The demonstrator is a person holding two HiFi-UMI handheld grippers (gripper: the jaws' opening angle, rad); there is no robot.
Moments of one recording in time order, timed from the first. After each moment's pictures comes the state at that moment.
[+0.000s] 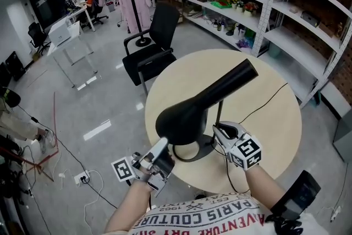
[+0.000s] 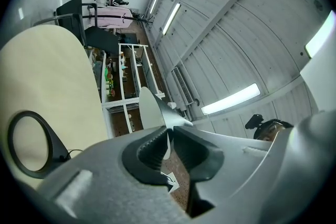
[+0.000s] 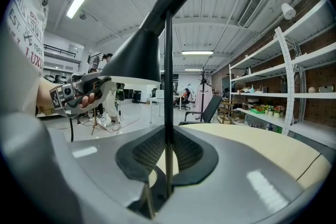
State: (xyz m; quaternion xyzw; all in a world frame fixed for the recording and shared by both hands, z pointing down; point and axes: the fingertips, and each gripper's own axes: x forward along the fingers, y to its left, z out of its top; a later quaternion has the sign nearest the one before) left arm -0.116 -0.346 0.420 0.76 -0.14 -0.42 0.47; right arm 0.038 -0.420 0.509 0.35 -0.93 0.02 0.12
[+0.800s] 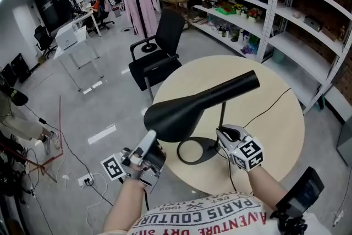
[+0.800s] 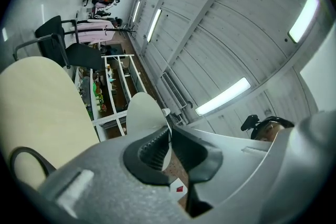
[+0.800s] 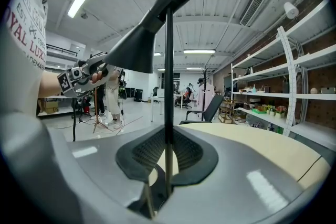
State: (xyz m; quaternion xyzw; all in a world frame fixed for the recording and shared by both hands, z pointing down) left arm -0.167 -0.347 0.364 0.79 -0.17 -0.44 0.39; right arm 0.027 -0.420 0.516 0.34 -0.93 0.02 0.13
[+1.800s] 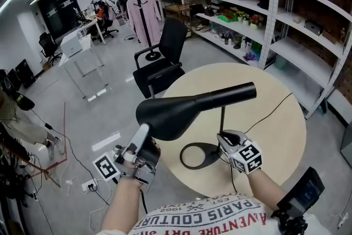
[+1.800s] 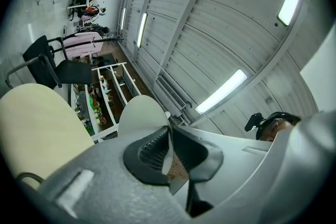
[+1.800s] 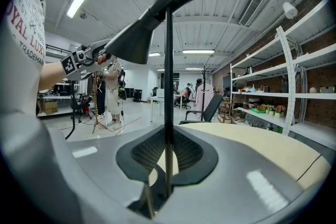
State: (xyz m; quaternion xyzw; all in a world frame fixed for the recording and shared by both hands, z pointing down) left arm -0.177 -0.349 0.303 0.81 -0.21 -0.43 0.33; right arm 0.030 -0.424 0.518 0.34 -0.93 0.02 0.13
